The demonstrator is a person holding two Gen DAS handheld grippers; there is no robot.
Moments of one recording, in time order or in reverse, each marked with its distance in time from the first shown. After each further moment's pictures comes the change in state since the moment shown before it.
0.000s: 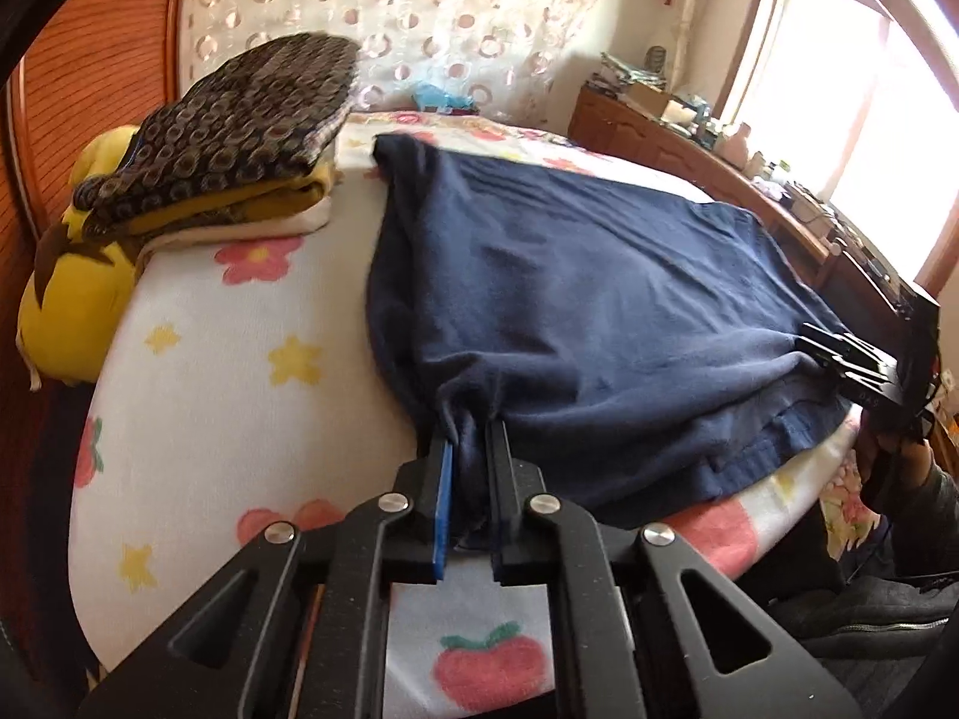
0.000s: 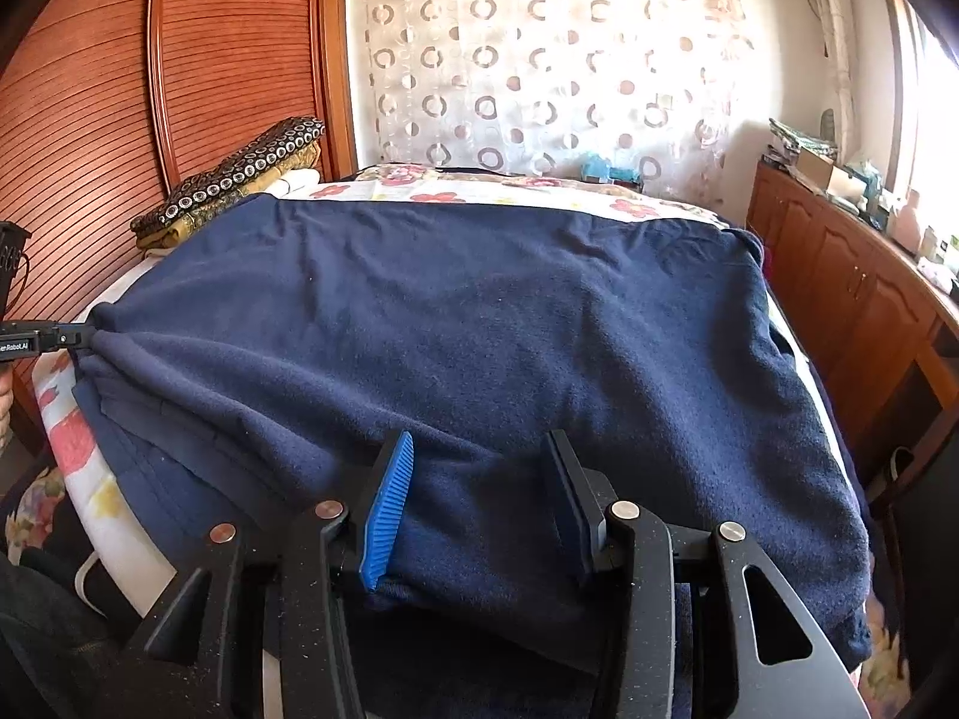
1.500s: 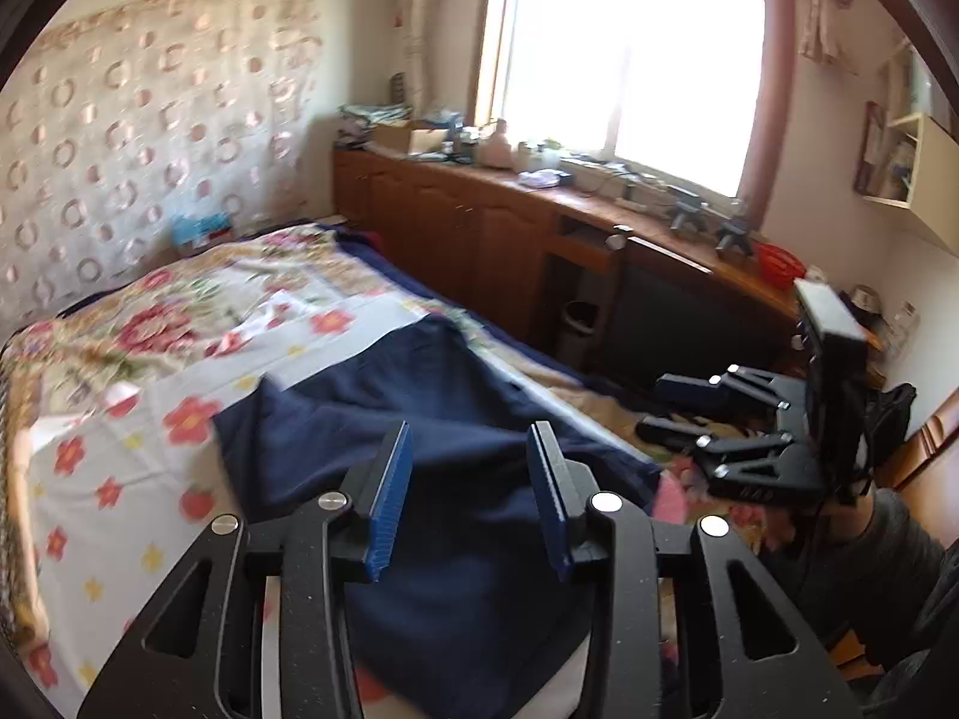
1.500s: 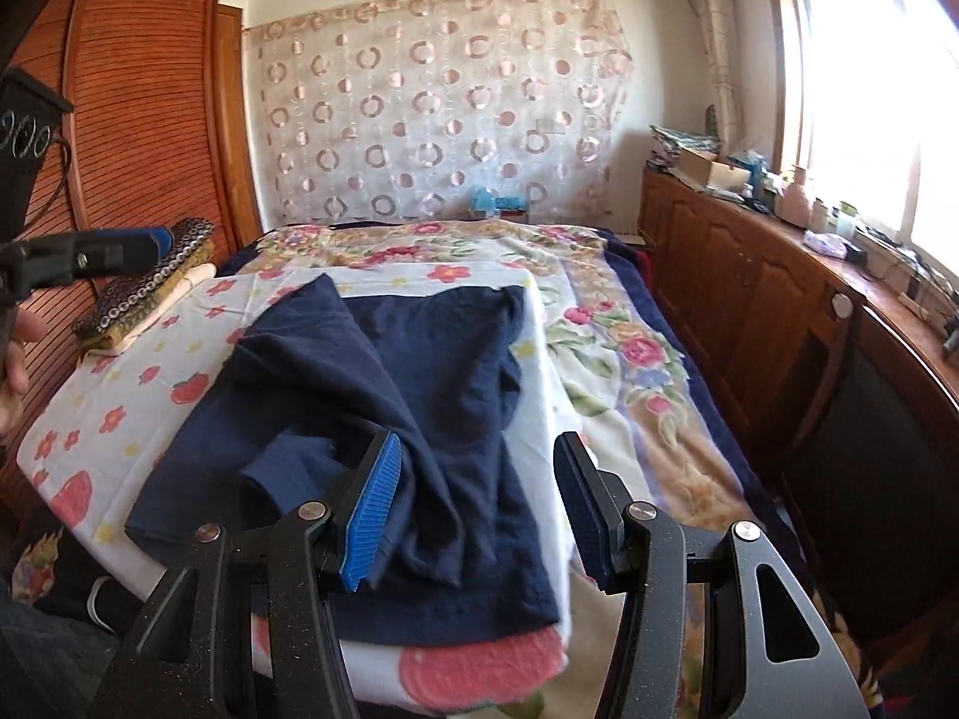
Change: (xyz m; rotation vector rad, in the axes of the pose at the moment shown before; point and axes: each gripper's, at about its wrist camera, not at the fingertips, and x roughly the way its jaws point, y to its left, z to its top) left arm 0.010 -0.255 0.133 0.409 -0.097 -0.335; right arm -0.104 -0.069 0.017 0.132 -0.078 -0.164
